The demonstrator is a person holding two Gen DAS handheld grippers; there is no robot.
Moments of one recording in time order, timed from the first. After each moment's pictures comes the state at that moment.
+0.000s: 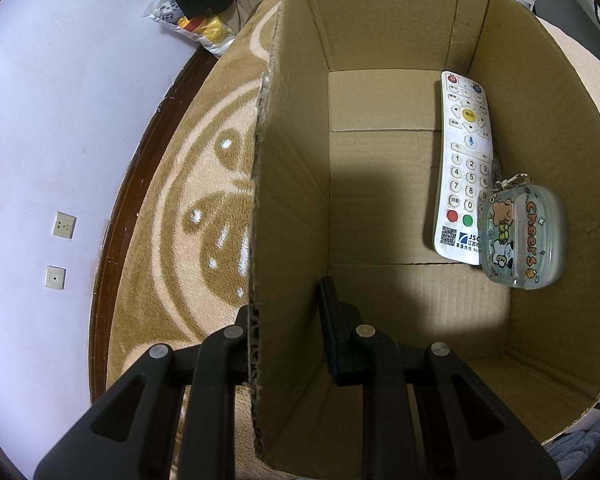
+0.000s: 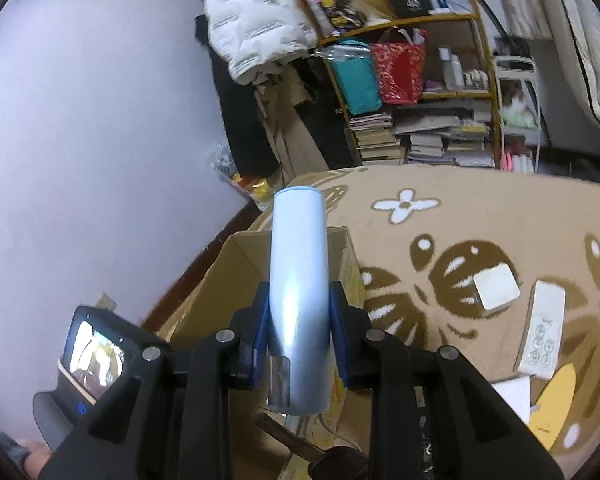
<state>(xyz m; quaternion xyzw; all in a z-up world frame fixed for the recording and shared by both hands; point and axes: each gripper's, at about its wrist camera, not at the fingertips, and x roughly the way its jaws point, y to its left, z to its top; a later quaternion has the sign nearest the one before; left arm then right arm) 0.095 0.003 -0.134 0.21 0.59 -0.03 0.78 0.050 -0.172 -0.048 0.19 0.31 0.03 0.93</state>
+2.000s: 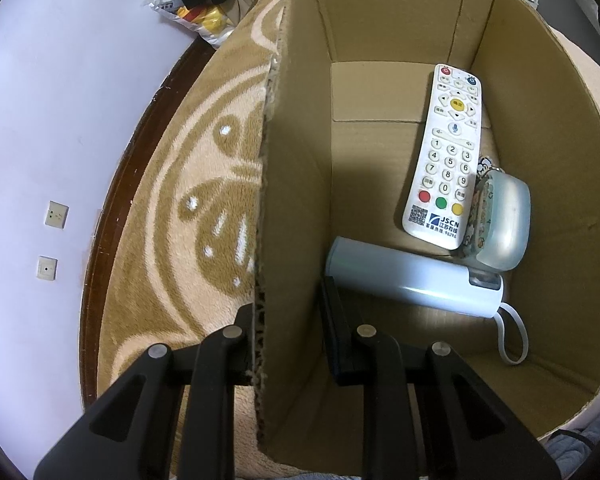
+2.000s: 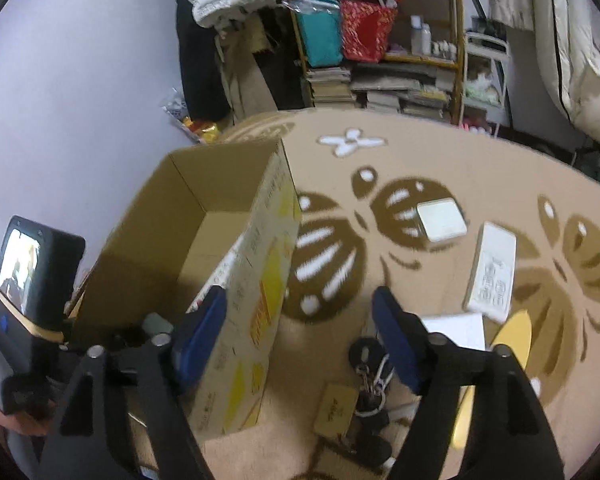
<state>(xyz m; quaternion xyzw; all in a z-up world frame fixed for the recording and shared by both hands) 0.100 0.013 -0.137 0.19 0.60 -0.04 0.78 0.022 -0.168 -0.084 0.13 0.40 -0.05 0.90</state>
